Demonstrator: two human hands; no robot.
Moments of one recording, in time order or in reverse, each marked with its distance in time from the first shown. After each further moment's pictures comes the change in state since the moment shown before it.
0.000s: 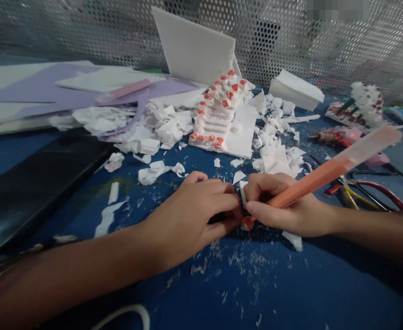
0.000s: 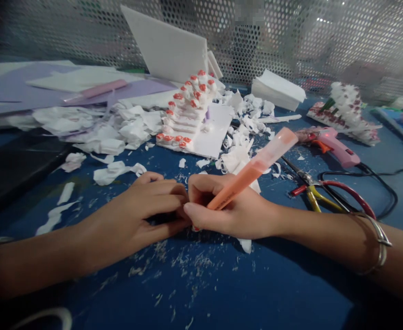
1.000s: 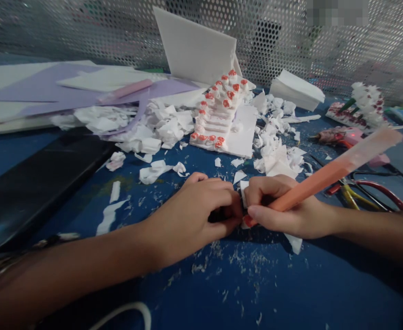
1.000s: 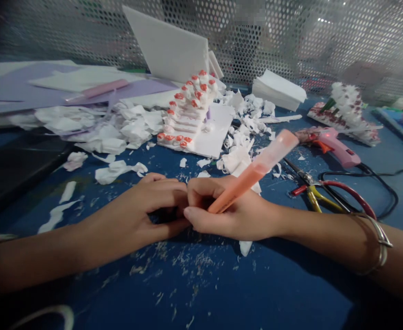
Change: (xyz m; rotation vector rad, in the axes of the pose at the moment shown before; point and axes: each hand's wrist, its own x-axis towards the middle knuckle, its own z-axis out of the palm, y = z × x) left_hand 0.003 0.002 0.000 -0.111 -0.024 -0.104; right_hand 0.000 -0.001 0.000 -0.048 -0.036 -0.033
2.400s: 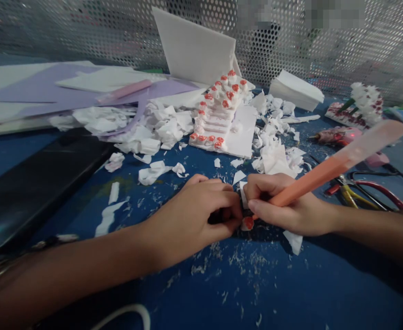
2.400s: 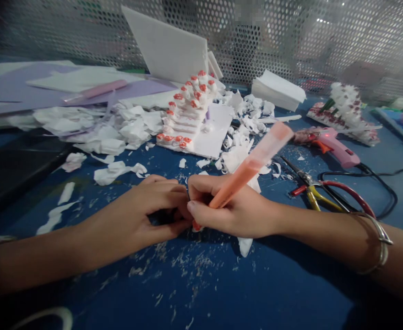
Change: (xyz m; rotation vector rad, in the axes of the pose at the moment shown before) left_hand 0.001 -0.001 0.001 0.016 0.016 0.044; right_hand 0.000 0.000 -0.002 0.026 0.012 -0.001
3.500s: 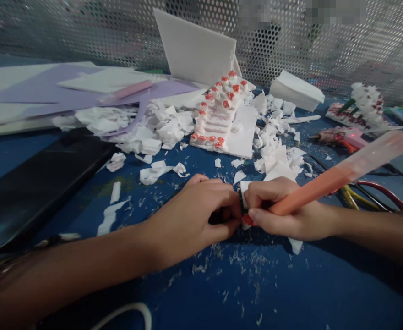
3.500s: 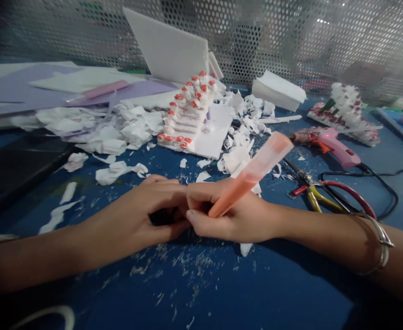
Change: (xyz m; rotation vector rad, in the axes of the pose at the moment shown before) left_hand 0.000 0.002 -0.001 -0.004 -0.029 -0.038; right_hand 0.000 0.002 0.000 -0.078 -0.065 -0.043
